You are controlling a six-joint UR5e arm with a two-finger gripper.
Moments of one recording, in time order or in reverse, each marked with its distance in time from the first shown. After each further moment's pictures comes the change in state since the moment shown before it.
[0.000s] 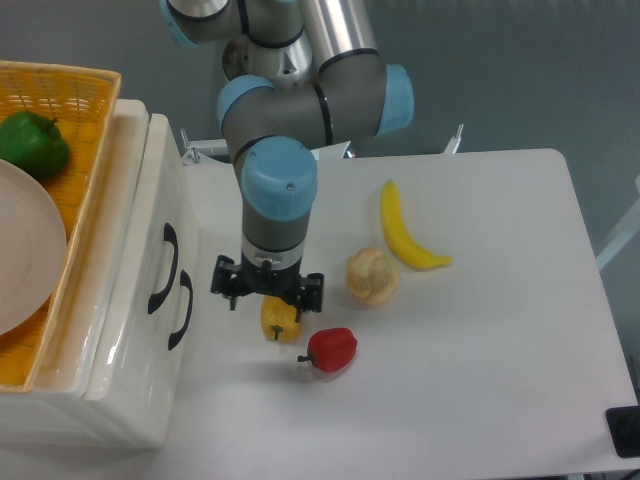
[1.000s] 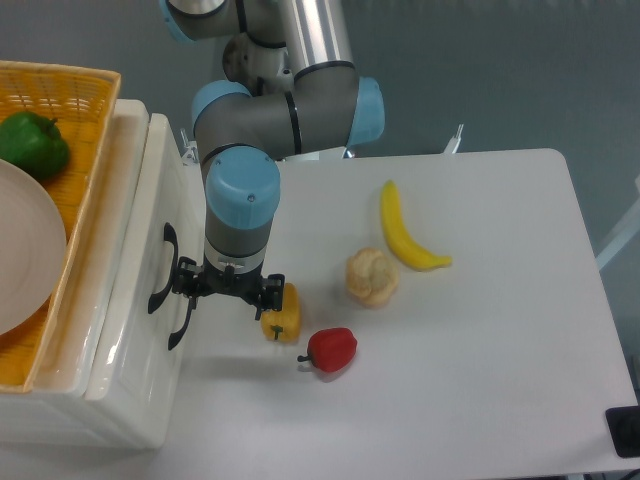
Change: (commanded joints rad) arm -0.139 -0.029 -0.040 0.000 -0.106 -0.235
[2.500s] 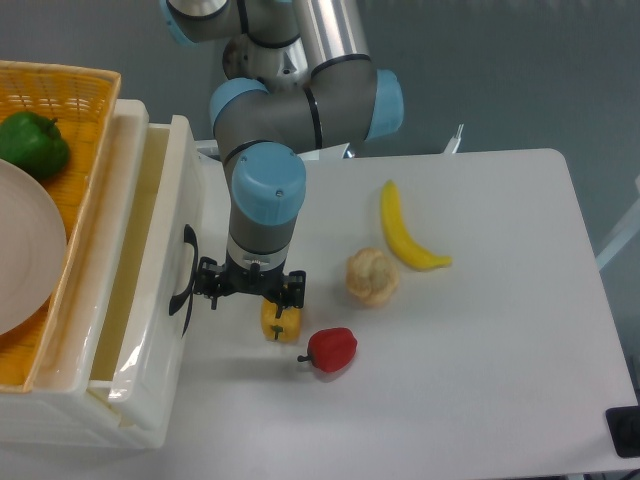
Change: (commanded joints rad) arm 0.023 0.005 -0.002 -0.002 0.006 0.018
